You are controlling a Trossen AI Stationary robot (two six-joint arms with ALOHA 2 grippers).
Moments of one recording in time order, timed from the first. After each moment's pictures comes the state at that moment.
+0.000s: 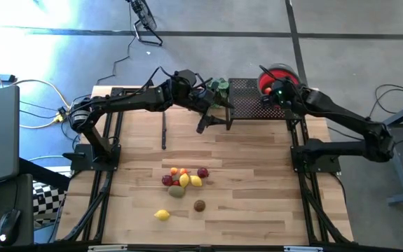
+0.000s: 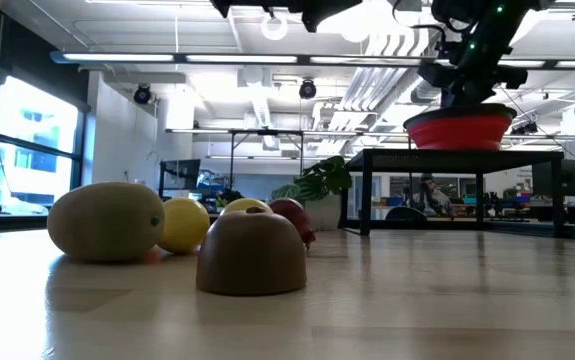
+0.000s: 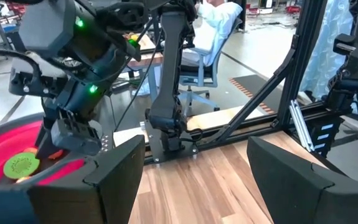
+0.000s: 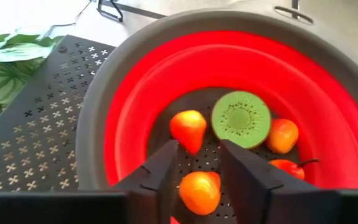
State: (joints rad) left arm 0.28 1.67 1.54 0.01 0.53 0.18; right arm -0.62 1.03 0.94 -0.76 0.53 0.47
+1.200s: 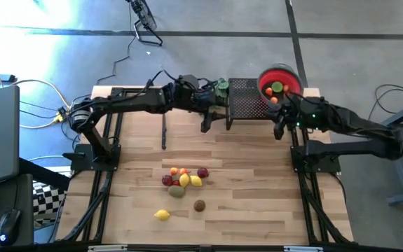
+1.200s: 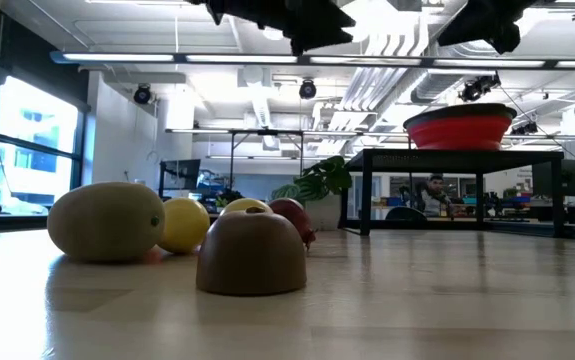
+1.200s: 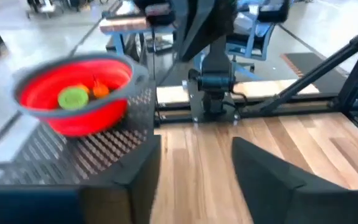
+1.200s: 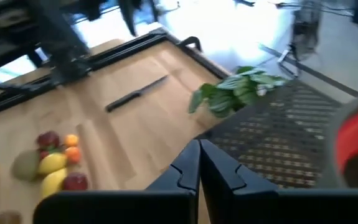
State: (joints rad) left arm 0.28 1.68 1.49 -0.05 0.29 0.15; right arm -0.21 0.69 0.89 -0.65 0.21 0.29
